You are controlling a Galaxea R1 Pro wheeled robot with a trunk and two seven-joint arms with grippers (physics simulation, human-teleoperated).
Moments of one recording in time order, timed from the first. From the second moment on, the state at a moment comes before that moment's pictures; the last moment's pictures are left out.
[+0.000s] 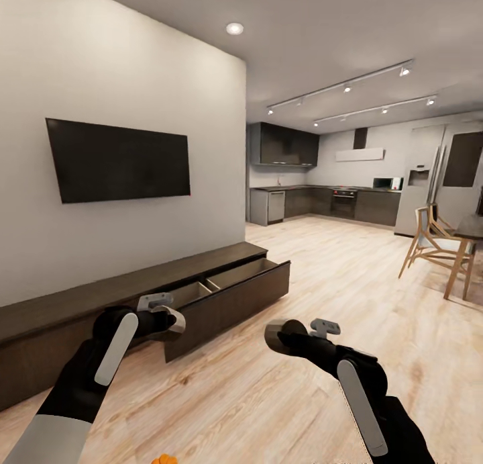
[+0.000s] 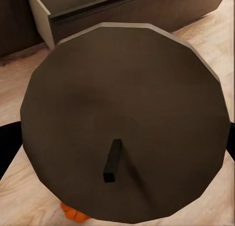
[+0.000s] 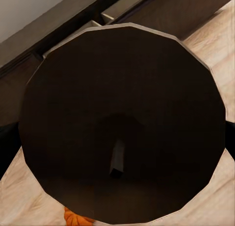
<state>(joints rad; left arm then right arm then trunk) -0.55 0.10 -0.09 -1.34 0.53 1.05 0.37 -0.29 0.03 0.06 -1.53 -0.46 0.84 -0.09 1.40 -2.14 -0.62</state>
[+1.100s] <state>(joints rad) -0.55 0.10 -0.09 -1.35 0.52 1.05 0.37 -0.29 0.02 -0.01 -1.52 -0.56 0.84 -0.06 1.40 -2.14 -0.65</state>
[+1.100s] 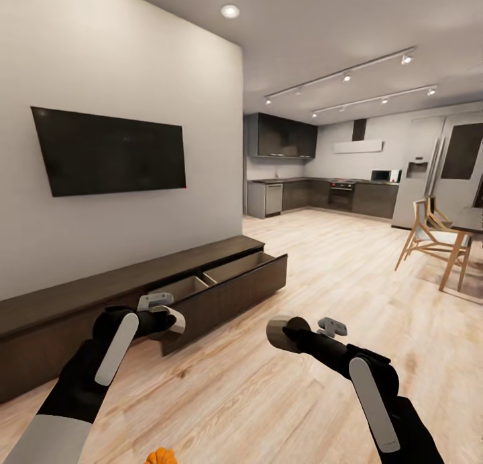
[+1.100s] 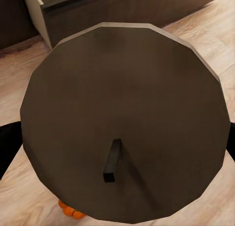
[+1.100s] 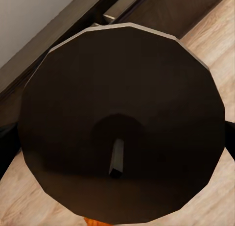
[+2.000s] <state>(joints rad) -0.55 0.10 -0.09 -1.34 0.52 1.04 0.37 -0.29 0.02 -0.01 -1.52 -0.56 0.84 -0.05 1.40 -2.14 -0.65</state>
